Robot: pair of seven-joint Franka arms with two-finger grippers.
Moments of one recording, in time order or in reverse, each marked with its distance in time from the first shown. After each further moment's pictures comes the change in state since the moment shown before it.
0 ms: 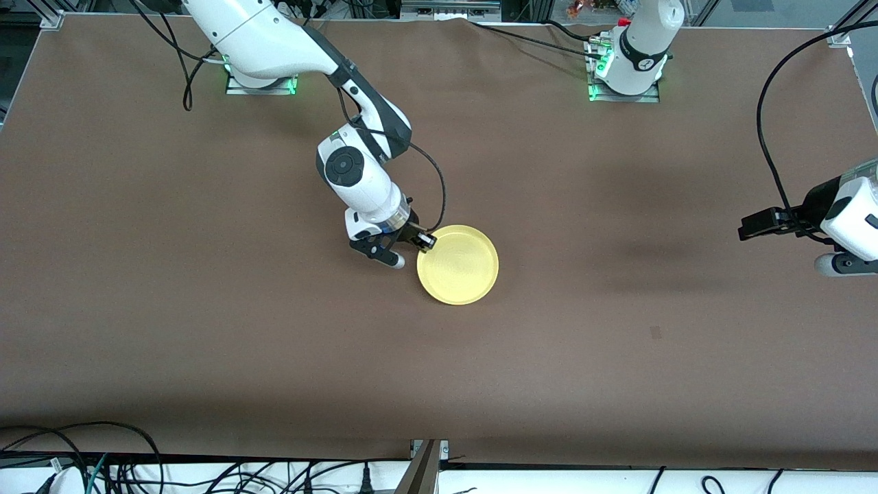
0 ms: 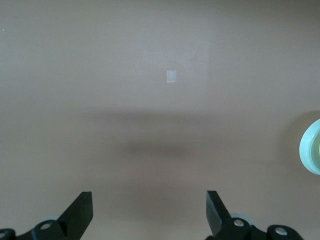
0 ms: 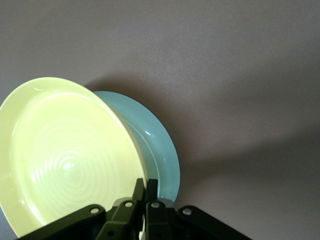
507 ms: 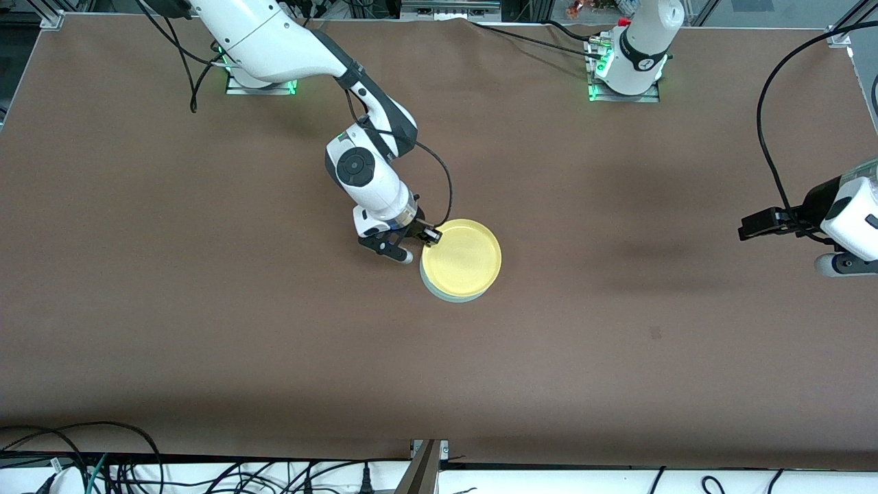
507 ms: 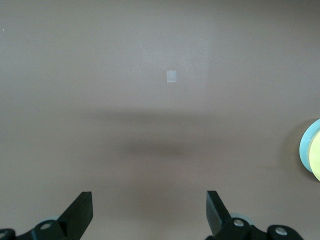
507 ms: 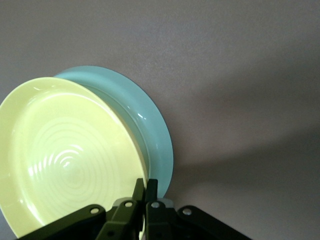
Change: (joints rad) left arm 0.000 0.001 0.000 0.000 0.000 0.000 0.000; right arm 0.026 0.014 0.000 -0.012 -0.001 0.001 0.000
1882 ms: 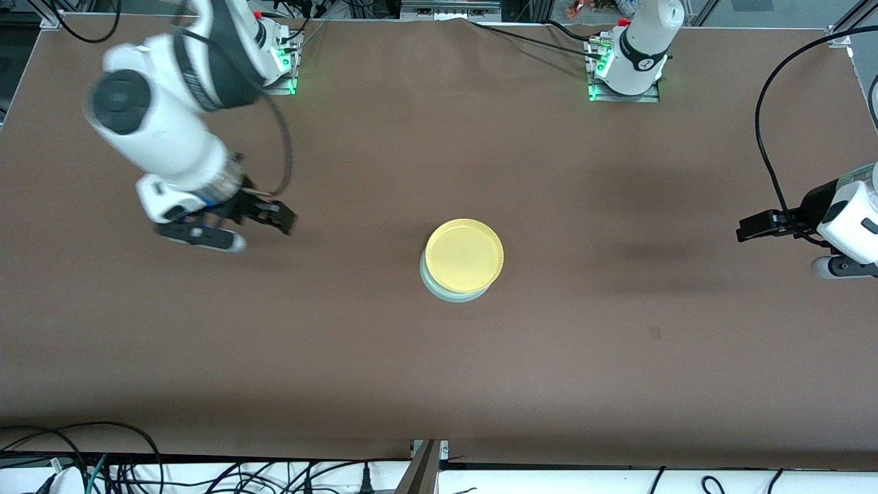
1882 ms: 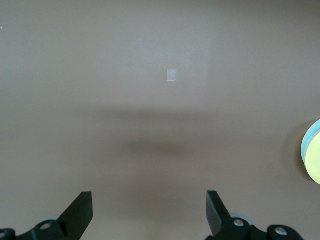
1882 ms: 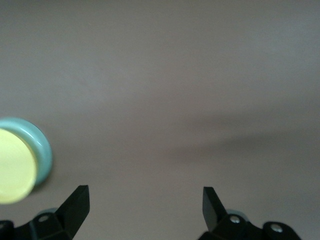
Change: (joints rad) left arm 0.000 0.008 0.001 0.000 0.000 0.000 0.000; right arm 0.029 -0.528 -0.506 0.057 -0.018 -0.839 -0.637
